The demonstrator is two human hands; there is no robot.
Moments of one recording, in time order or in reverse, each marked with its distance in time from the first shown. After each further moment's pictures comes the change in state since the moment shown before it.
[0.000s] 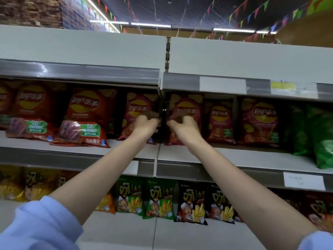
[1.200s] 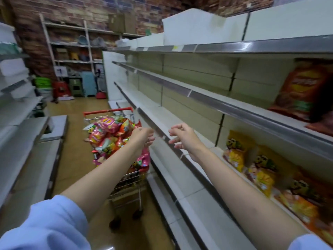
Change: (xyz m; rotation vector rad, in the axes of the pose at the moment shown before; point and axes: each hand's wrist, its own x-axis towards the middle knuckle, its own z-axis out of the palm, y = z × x) left_hand -0.205 -0.063 -0.703 0.038 1.012 -0.361; right_hand -0.265 -0.262 0.598 0.521 -1.212 0.017
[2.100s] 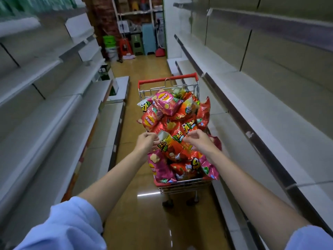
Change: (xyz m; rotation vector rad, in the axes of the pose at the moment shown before) left_hand 0.304 -0.102 -0.197 0.142 0.380 -0.245; right_hand 0.348 0.176 0.220 -0.155 -0.372 0.223
